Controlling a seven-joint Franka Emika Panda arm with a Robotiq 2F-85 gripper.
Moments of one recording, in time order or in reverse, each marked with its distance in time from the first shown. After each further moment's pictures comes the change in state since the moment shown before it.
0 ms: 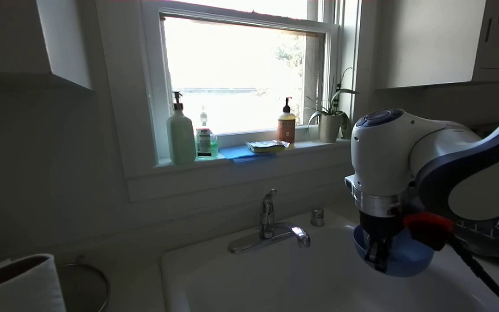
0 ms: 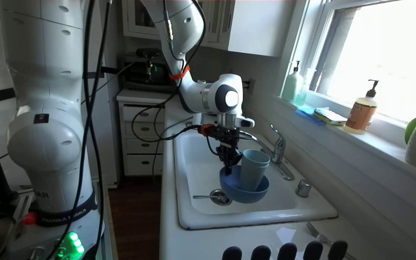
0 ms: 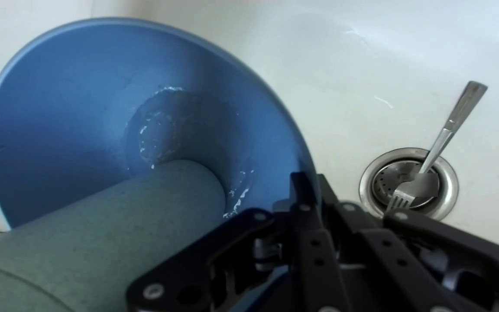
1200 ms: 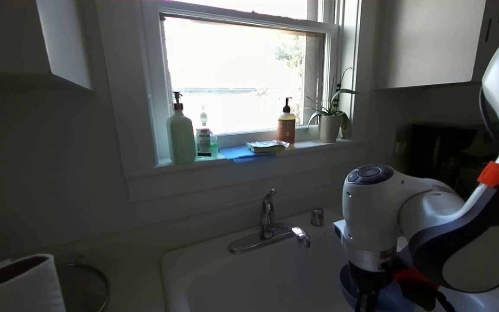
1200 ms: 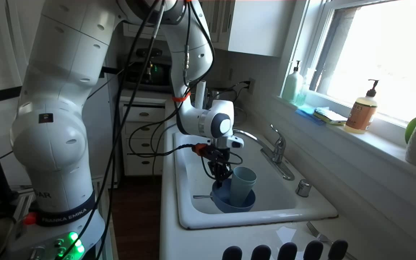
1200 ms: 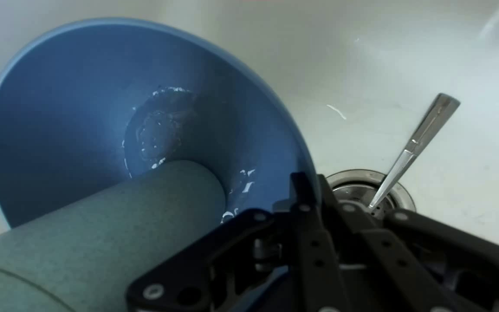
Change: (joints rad) arm 0.058 0.245 -0.019 0.025 -0.001 0.235 -0.003
